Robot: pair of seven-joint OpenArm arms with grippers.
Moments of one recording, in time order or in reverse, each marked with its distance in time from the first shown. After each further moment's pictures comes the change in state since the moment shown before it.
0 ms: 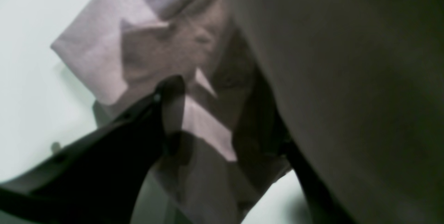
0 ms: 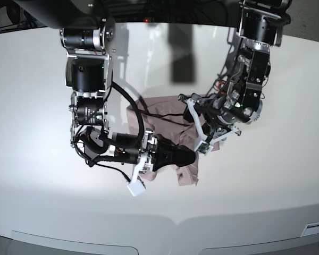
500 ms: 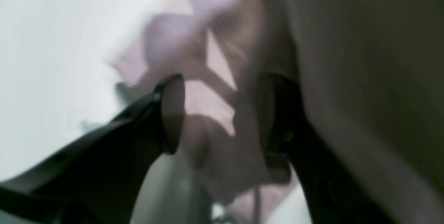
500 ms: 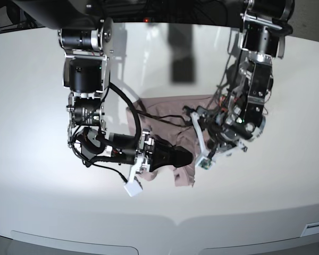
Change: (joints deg) left arm -5.2 0.0 0.0 2.3 4.6 0.0 5.9; right arm 0.1 0.6 0.2 0.0 0.4 0.0 -0.4
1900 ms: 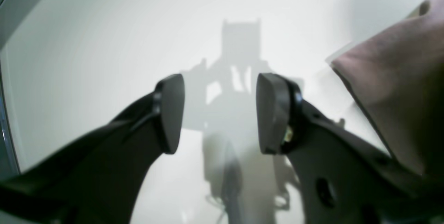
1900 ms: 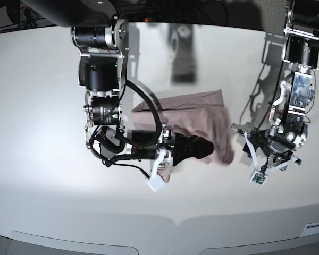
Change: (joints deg) left arm -2.3 -15.8 0.0 0.5 1.5 8.7 -3.0; right arm -0.1 -5.3 -0.2 0.0 -6.2 0.0 -0.6
